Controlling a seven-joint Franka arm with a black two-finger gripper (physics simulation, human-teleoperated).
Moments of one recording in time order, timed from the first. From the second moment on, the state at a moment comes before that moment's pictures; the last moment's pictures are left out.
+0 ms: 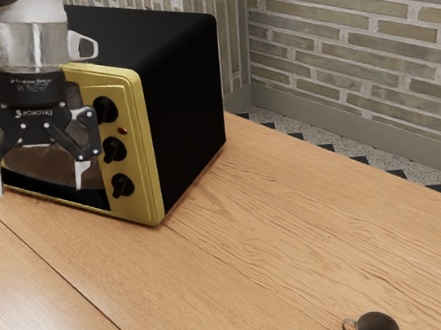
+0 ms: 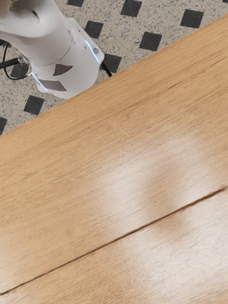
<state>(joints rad) 0.08 -0.24 0.04 -1.58 -0.06 1.01 -0.94</state>
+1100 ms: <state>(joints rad) 0.59 -0.32 0.01 -1.78 0.05 1.86 -1.63</state>
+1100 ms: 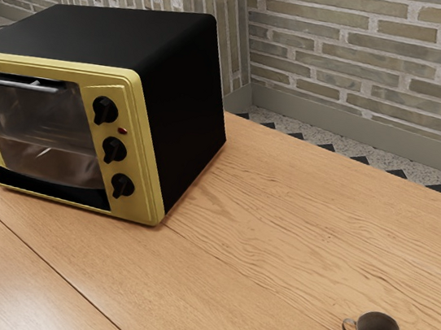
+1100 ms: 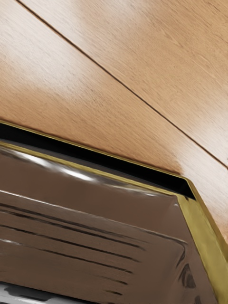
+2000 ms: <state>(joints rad) 0.60 -0.24 0.01 -1.81 0.04 2.07 -1.47</state>
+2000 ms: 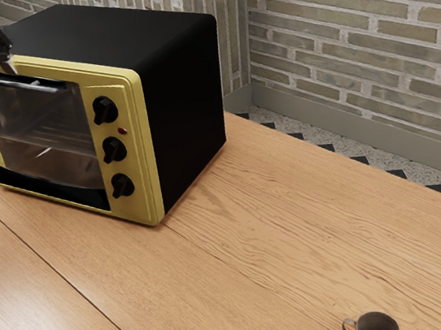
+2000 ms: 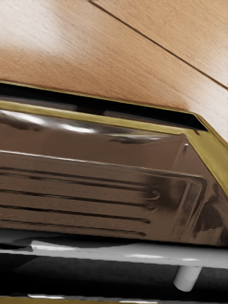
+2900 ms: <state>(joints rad) 0.69 -0.54 0.03 -2.28 0.04 2.19 -1.44</state>
